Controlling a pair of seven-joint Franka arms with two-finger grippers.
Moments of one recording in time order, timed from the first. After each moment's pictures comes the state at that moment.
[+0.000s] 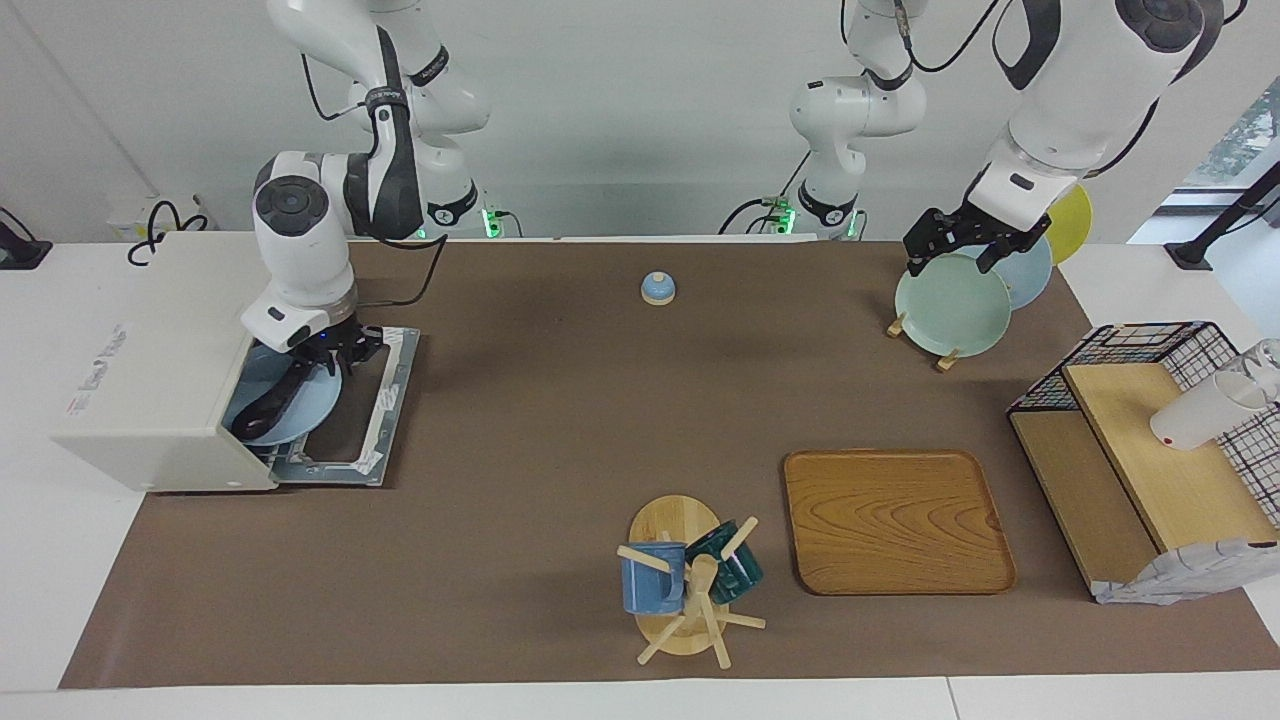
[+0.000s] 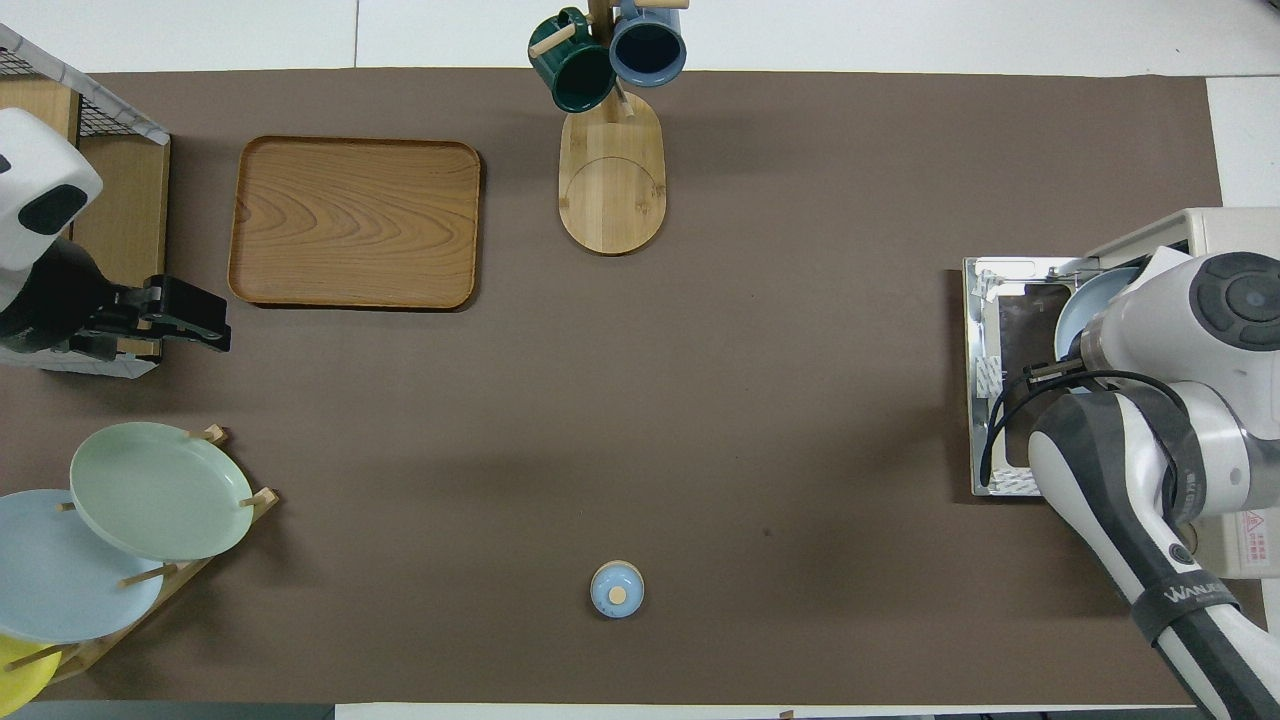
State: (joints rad) left arm -0.03 -0.01 -0.12 -1.60 -0.04 1.48 -0.14; right arm 0.05 0.00 -0.04 -2.12 -0.25 2.04 -0.05
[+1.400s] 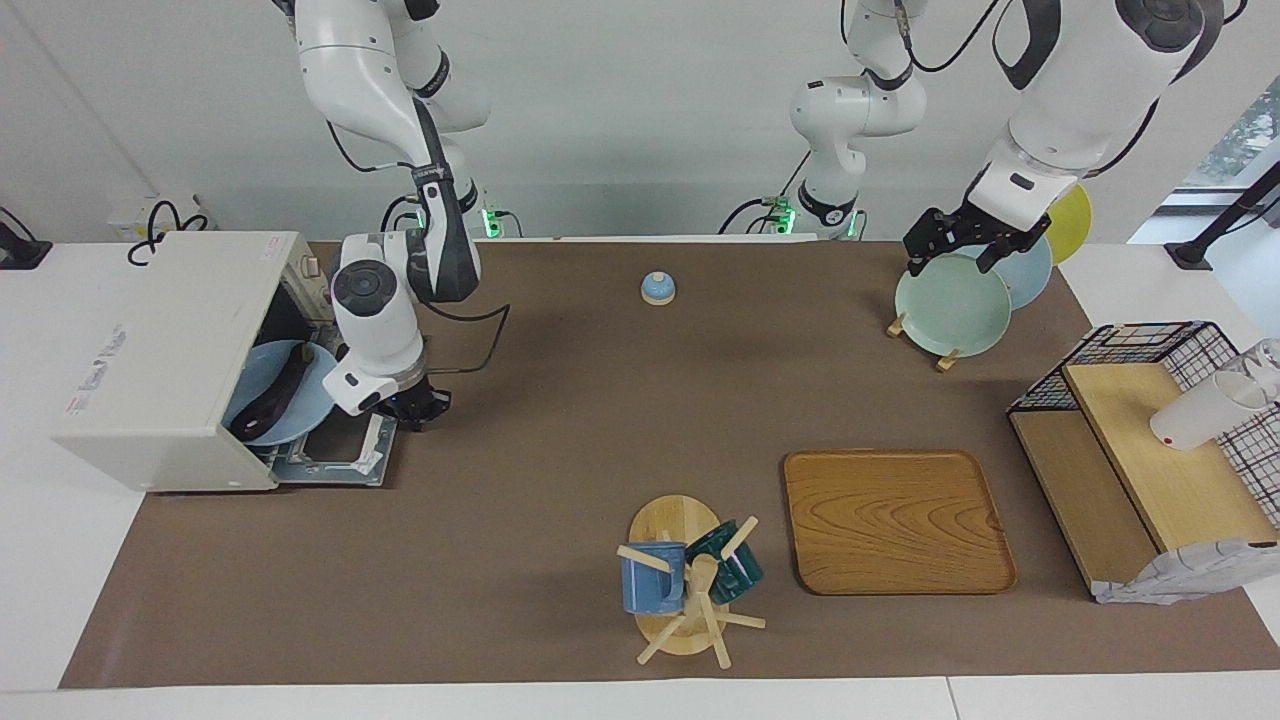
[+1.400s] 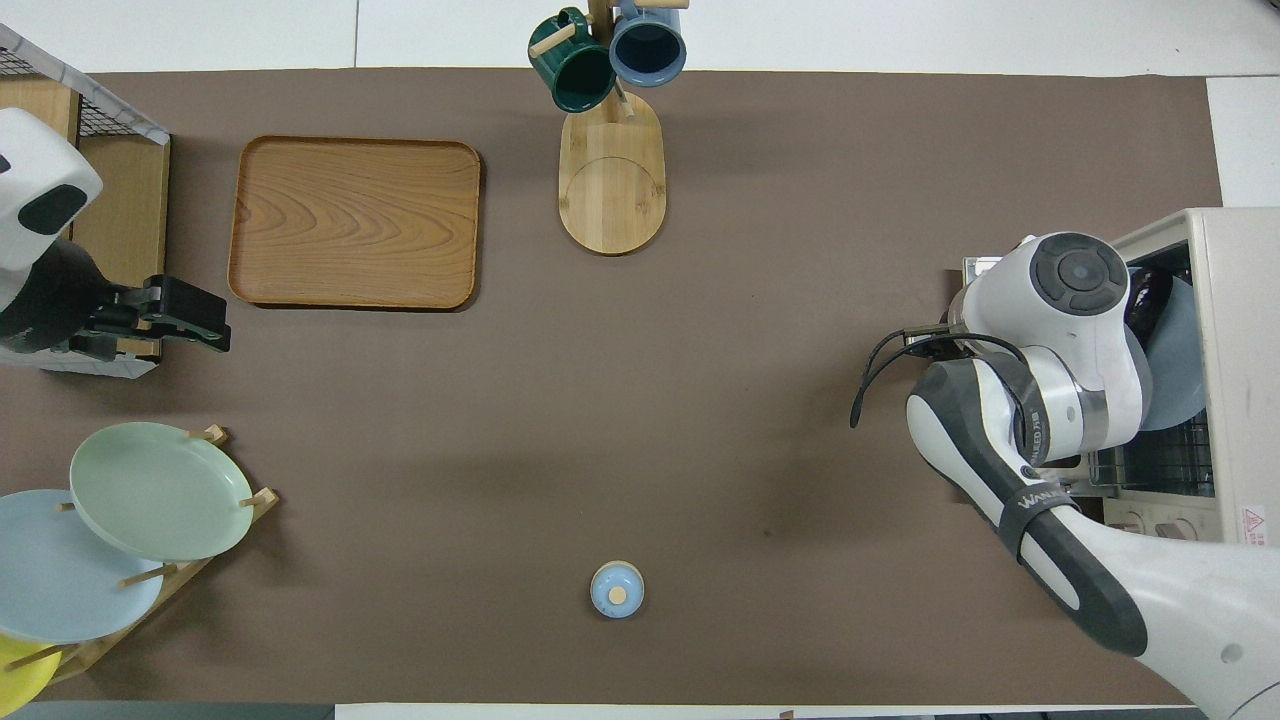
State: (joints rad) left arm -0.03 -0.01 -0.12 -1.60 -0.04 1.48 -0.14; right arm 0.13 0.25 -0.04 -2.12 -0.14 2.32 0.17
